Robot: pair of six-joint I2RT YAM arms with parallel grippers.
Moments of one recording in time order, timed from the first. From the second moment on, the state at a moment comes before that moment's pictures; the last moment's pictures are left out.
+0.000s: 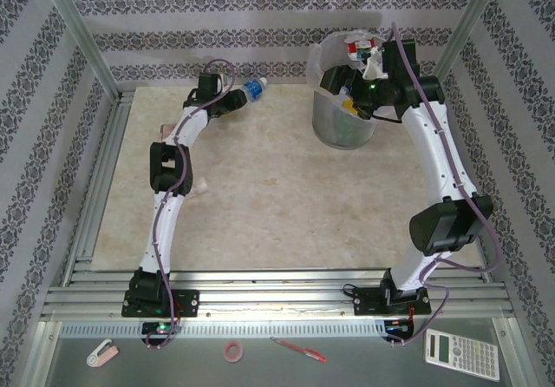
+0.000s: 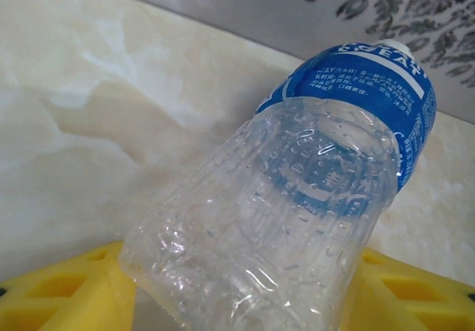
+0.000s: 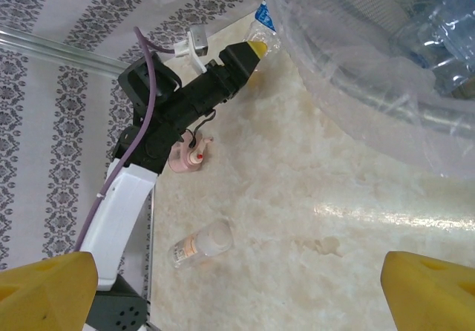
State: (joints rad) left arm -0.09 2.75 2.47 -0.39 0.34 -0.49; right arm 0.13 1.69 1.89 -0.94 -0.60 0.62
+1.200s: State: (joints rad) left arm -0.21 1.81 1.16 0.04 0.49 -0.46; right arm 0.16 1.28 1.32 -0.80 -0.56 0.72
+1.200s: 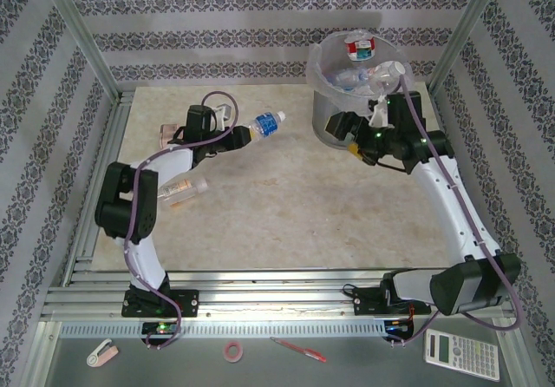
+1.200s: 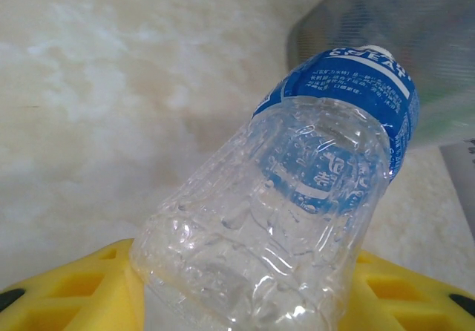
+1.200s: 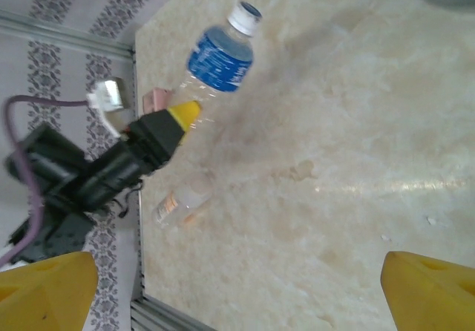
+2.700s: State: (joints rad) left arm -0.46 1.50 1.03 -0.11 0.45 -0.45; right arm 0.42 1.46 1.10 -0.33 -0.38 1.08
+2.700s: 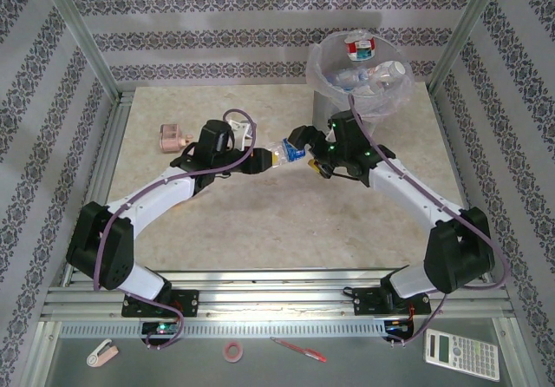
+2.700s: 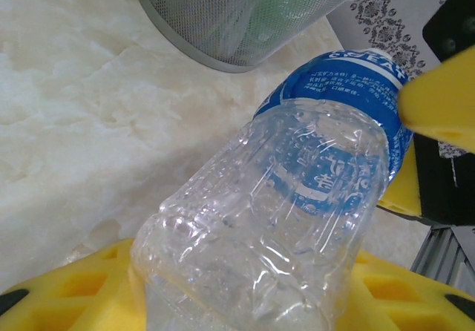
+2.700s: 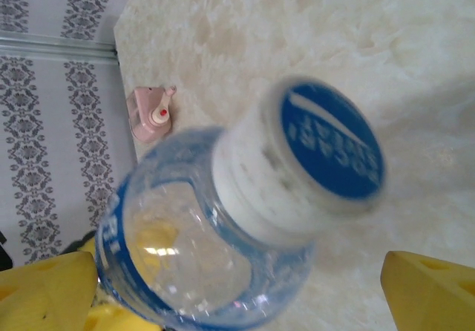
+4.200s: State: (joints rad) left arm -0.54 1.40 0.93 -0.02 0.39 -0.53; right arm 0.48 1.54 1.18 -0.35 -0.35 1.16
